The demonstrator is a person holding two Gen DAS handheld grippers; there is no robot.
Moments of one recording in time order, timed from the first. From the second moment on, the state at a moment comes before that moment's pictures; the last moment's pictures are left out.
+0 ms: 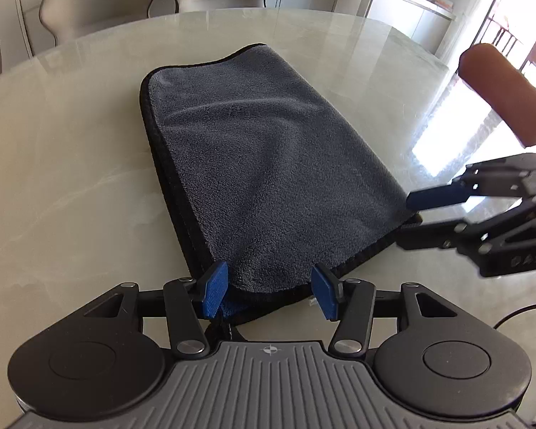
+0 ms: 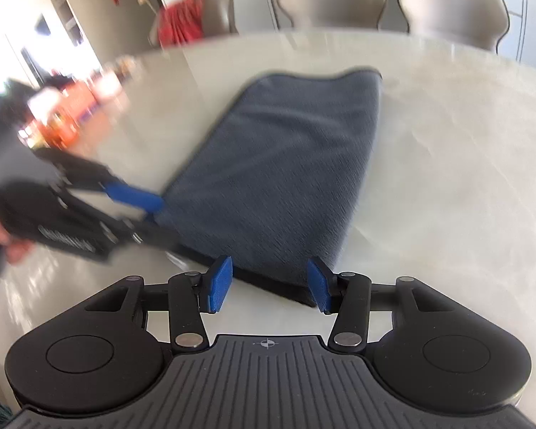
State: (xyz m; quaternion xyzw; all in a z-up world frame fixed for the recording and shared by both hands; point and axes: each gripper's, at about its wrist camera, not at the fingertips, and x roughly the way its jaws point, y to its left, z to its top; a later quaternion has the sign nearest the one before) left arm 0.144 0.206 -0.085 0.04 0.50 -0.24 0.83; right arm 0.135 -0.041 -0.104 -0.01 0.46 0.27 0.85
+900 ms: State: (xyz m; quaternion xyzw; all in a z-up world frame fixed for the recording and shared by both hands) left arm 0.338 0.230 -0.101 0.04 0.49 -0.19 0.85; right arm 0.361 -0.086 -0.130 0.08 0.44 0.29 0.85
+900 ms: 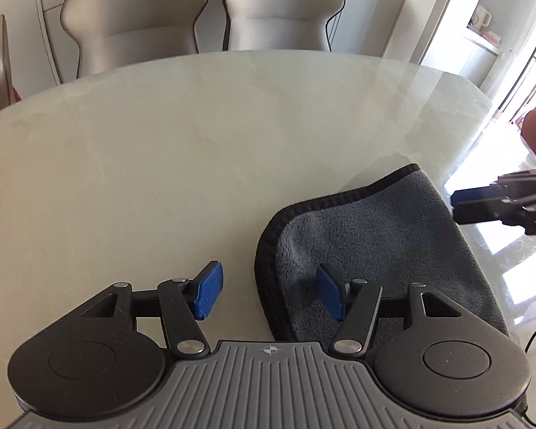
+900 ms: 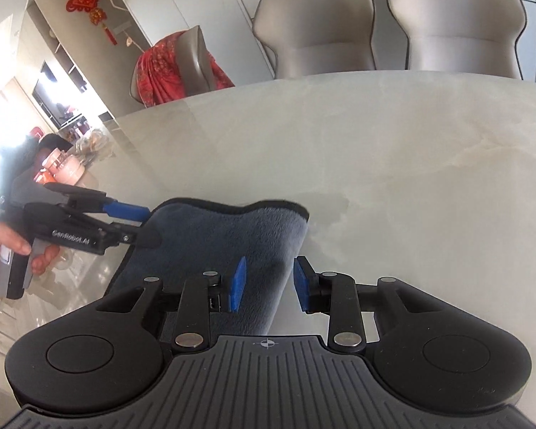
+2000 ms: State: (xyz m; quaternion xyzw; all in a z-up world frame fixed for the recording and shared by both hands) left arm 0.315 0.208 -0.056 0.10 0.45 -0.27 0.85; right arm 0.340 -0.065 -0.089 0.00 0.39 0.37 0.84
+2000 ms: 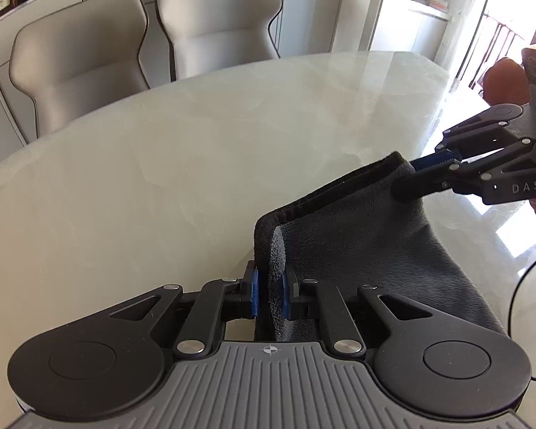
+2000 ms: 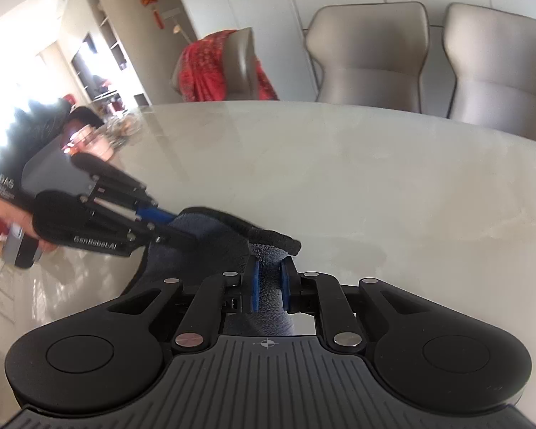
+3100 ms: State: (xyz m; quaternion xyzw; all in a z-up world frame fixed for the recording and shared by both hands) left arm 0.151 0.237 -0.049 0.18 0.46 -0.33 0.80; right arm 0.171 -0.069 -0.070 -0.10 0.43 0.43 0.79
